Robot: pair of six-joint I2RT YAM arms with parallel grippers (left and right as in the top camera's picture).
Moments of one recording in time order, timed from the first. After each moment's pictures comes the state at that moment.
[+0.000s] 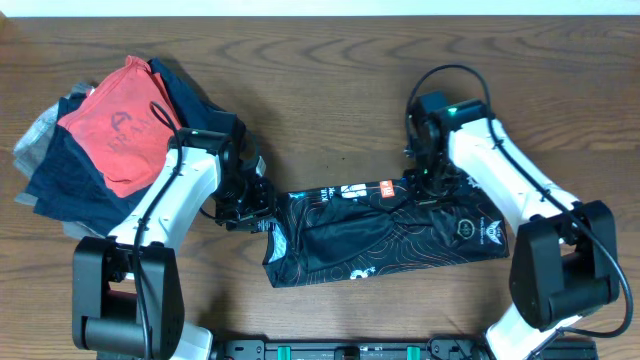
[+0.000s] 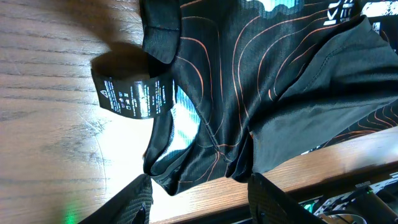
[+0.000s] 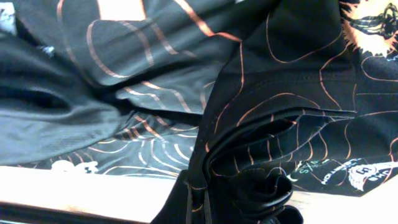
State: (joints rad) left arm -0.16 1.67 1.10 -1.12 0.41 -0.27; right arm 0.34 1.83 1.33 -1.25 -0.08 0.17
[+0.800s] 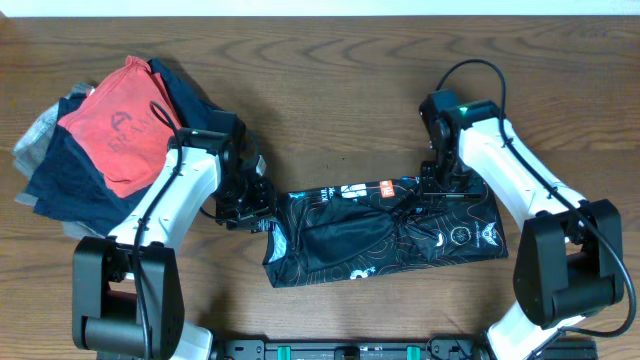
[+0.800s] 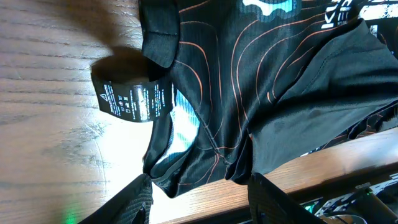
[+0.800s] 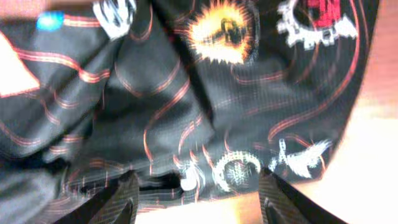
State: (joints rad) left arm -0.16 1.67 1.10 -1.11 0.41 -0.27; right arm 0.27 1.83 1.30 -1.17 0.09 0.35
